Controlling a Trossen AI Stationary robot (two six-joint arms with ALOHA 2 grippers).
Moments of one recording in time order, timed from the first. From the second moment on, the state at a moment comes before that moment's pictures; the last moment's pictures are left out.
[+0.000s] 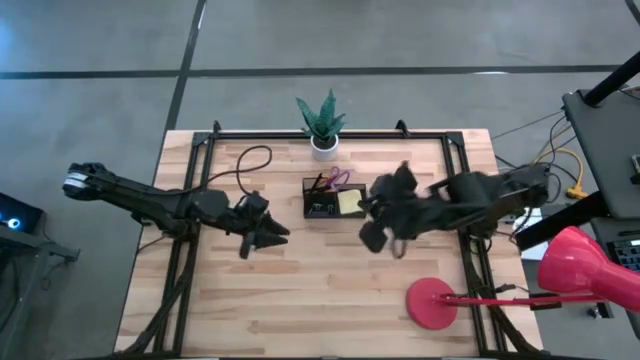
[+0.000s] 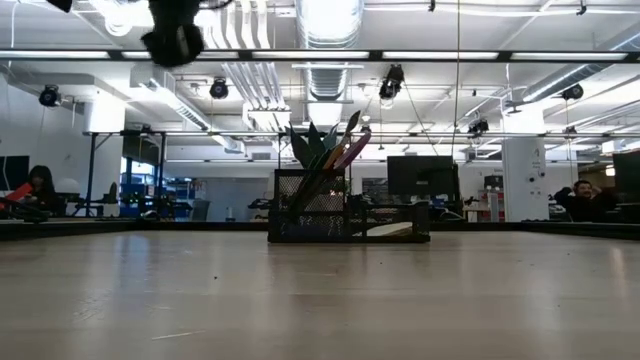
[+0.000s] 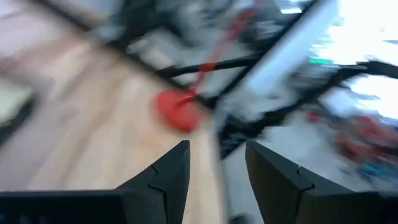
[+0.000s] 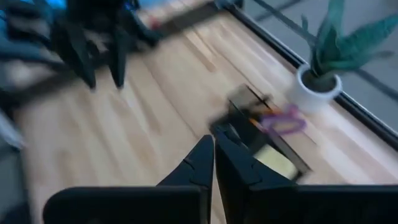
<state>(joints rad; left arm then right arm) -0.21 0.93 0.64 0.15 0.03 -0.70 0.37 1.63 1.97 -1.23 0.61 0.77</state>
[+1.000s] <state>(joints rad) -0.06 0.94 0.53 0.60 0.37 -0.44 0.16 0.76 0.73 -0.14 0.01 0.56</state>
